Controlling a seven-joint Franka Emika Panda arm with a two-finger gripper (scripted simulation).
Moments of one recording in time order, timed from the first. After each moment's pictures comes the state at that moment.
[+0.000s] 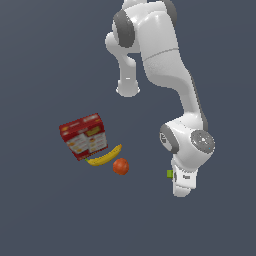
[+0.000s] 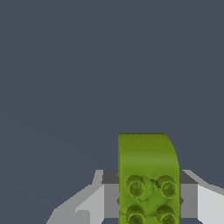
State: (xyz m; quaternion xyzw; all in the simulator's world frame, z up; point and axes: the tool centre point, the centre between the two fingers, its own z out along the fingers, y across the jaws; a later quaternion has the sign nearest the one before) arm 0.102 0.211 0.012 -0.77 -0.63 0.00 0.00
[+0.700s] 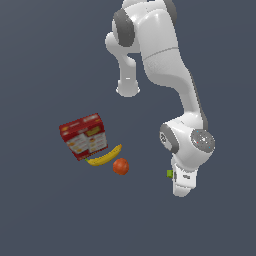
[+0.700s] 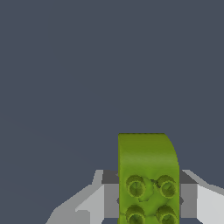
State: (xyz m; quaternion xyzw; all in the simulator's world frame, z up) arm 0.101 0.210 0.015 -0.77 -0.63 0.00 0.00
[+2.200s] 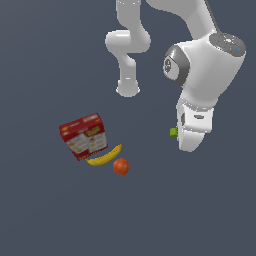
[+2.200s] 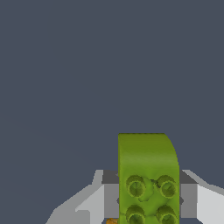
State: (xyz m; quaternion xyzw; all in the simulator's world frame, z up) arm 0.026 0.185 0.229 -0.77 -0.63 0.00 0.00
